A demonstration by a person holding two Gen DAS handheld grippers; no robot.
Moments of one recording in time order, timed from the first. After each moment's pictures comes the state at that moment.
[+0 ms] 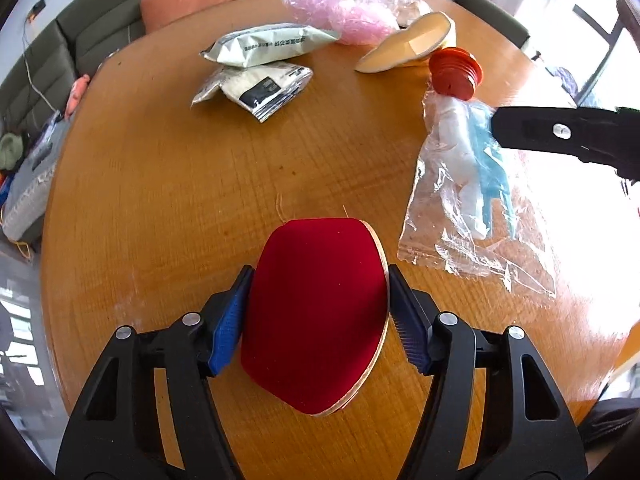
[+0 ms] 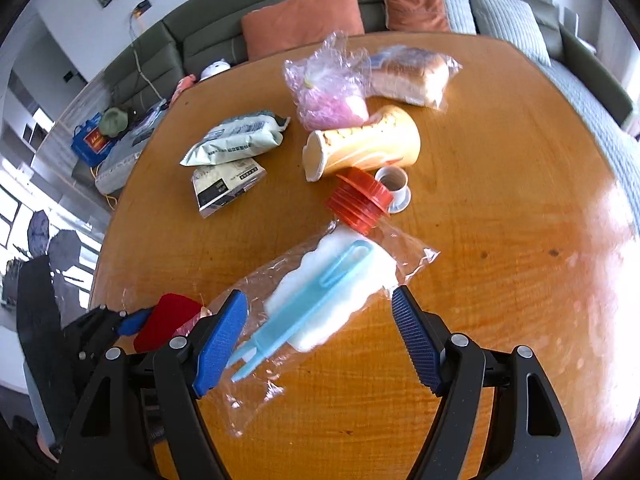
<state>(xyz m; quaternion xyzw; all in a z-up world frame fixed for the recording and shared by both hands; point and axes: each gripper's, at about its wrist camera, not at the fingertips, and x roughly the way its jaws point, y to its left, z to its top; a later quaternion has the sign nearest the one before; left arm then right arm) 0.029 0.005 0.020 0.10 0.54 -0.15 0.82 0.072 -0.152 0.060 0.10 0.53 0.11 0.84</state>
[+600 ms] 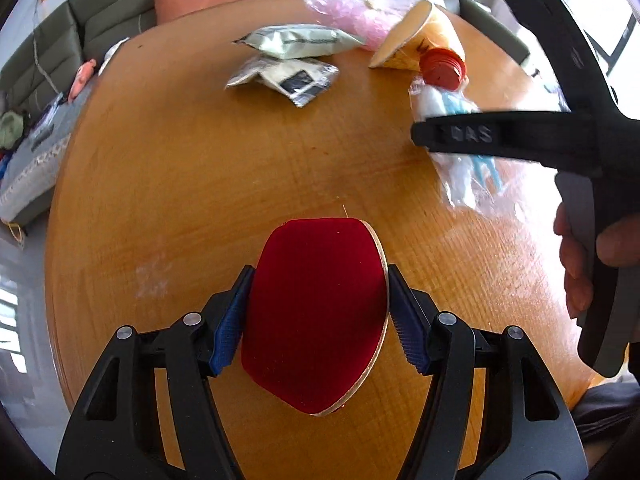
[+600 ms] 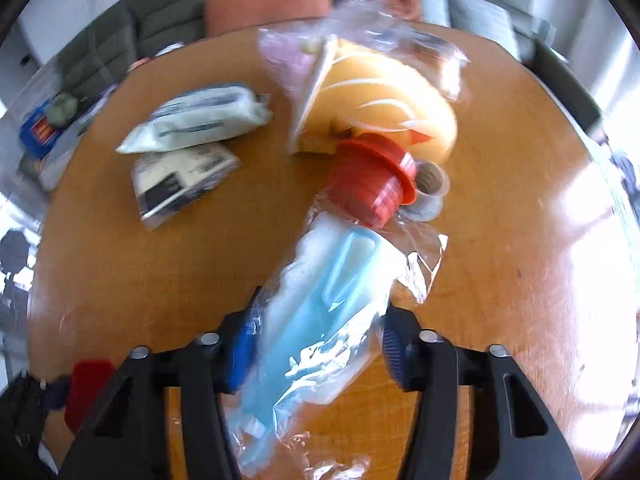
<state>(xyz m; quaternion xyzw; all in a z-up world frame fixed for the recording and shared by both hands) 0.007 0.036 0.029 0.06 0.54 -0.15 0.83 0.093 -0.103 0.031 0.05 0.54 0.04 0.84</state>
